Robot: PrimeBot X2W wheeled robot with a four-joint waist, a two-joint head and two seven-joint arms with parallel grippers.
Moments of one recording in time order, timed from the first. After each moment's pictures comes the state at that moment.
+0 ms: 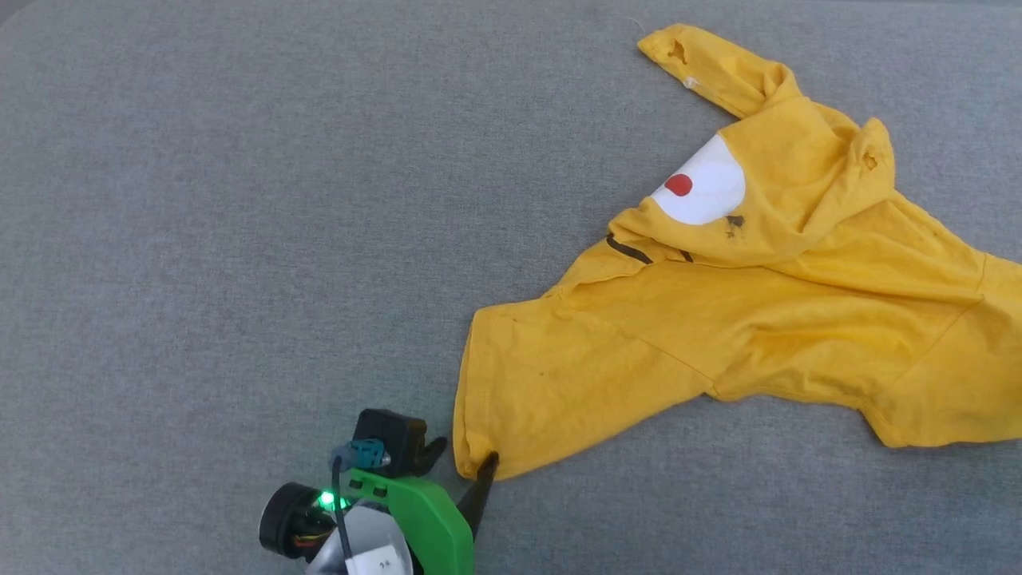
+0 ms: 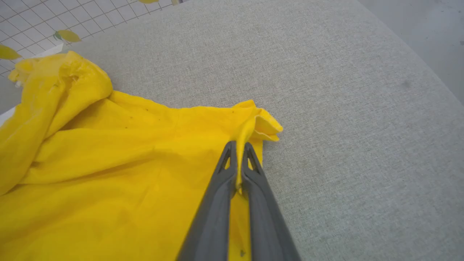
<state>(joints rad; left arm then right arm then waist) 0.02 0.18 -0.40 -0.15 -0.33 0.03 0.49 -0.16 -0.09 -0.60 -0.08 0.27 0.13 0.53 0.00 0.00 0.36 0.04</state>
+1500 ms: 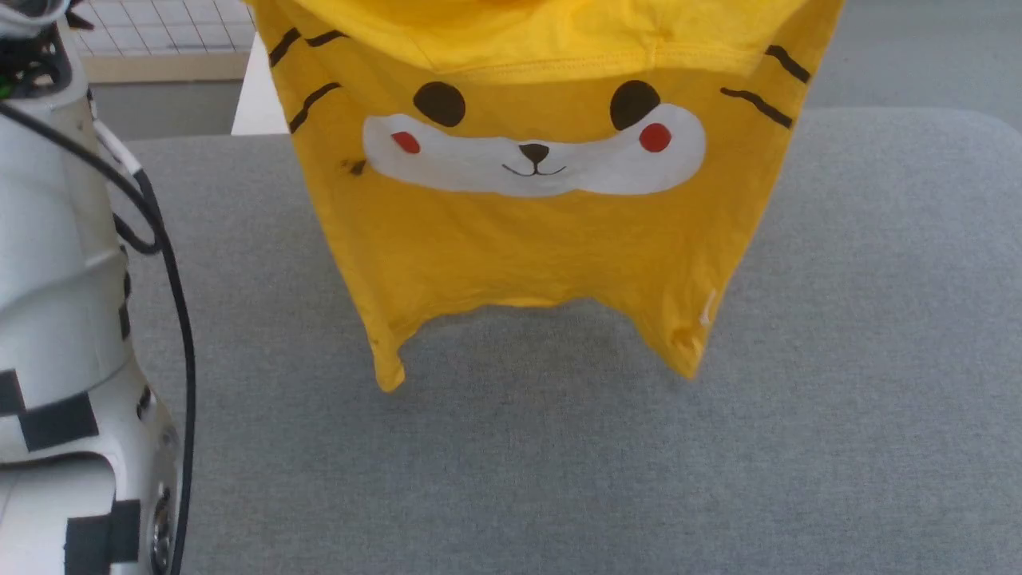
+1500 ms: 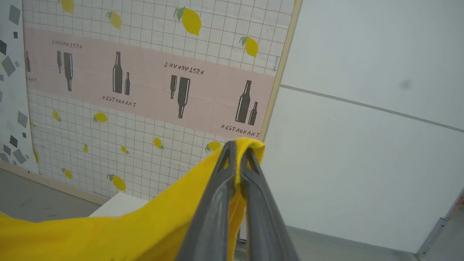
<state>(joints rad) -1.14 0.23 -0.01 0.07 -0.52 0.36 0.58 -1.10 -0.29 0.00 0.10 0.22 0.13 0.57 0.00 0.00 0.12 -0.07</state>
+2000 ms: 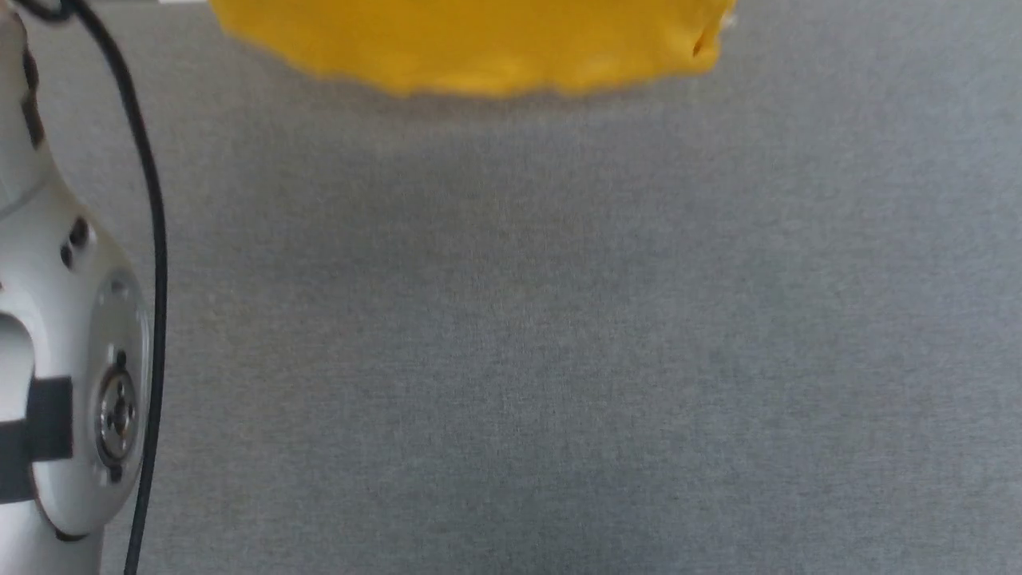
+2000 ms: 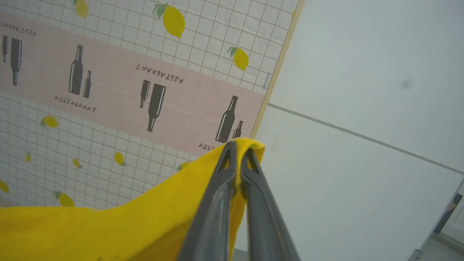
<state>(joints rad) -1.56 0.18 -0.04 0.23 -0.40 0.42 0.31 -1.54 -0.26 0.03 0.33 0.05 0.13 0.45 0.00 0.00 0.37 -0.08</state>
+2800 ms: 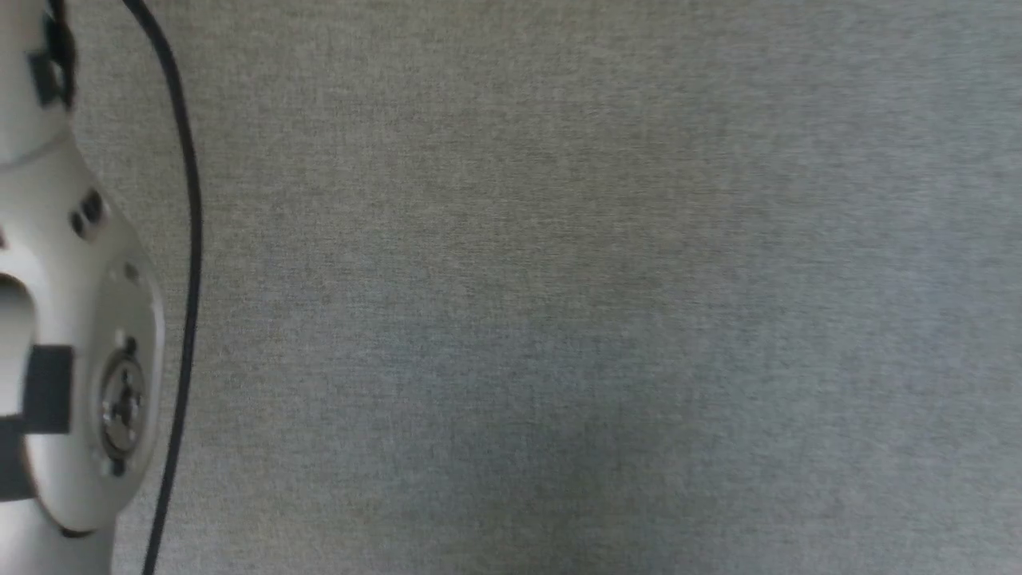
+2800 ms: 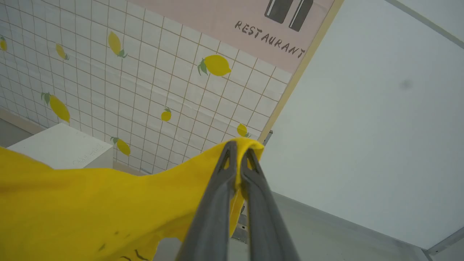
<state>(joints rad) -1.63 0.14 0.00 0.42 -0.49 0.25 0.00 -1.73 -0.34 0.11 0.57 0.00 0.13 0.23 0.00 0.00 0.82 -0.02</state>
